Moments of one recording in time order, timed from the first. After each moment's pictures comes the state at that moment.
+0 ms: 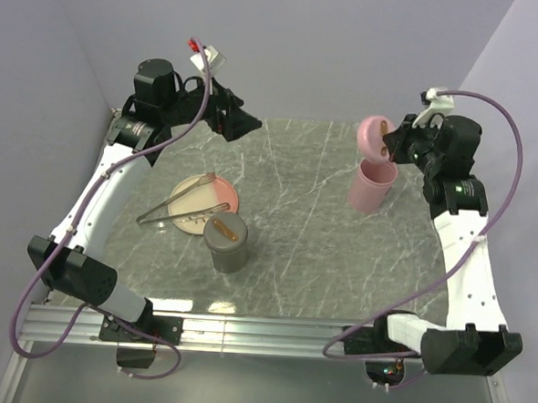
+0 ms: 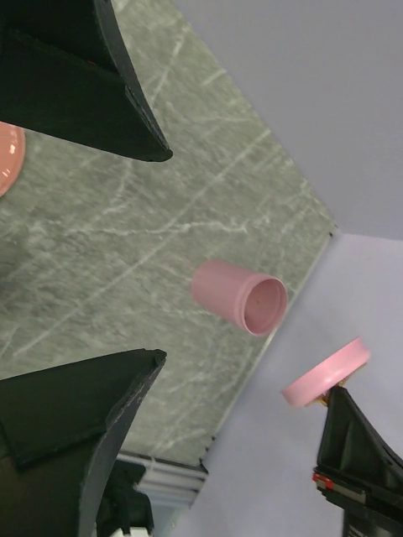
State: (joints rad) left arm -0.31 1.49 1.68 -0.27 0.75 -0.15; right arm 0.02 1.15 1.36 -0.43 -0.30 0.12
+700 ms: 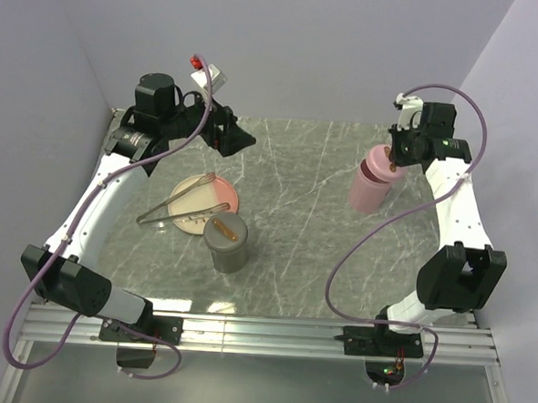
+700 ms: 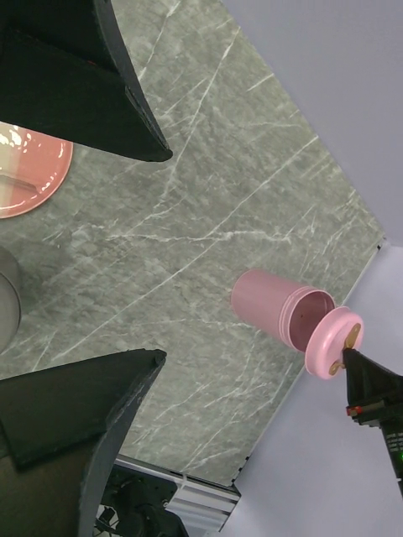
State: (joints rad) left arm -0.31 1.42 1.57 -0.38 0.71 -0.04; right arm -0.07 1.54 1.55 -0.76 -0.19 -0.26
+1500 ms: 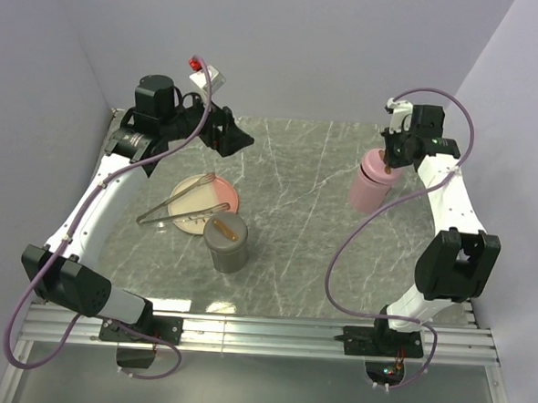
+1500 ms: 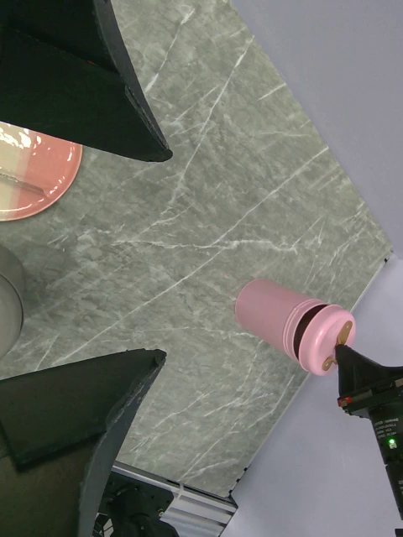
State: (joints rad) left arm -0.30 1.42 1.55 -0.38 0.68 -0.05; right arm -0.05 1.63 1.54 -0.69 -0.17 -0.29
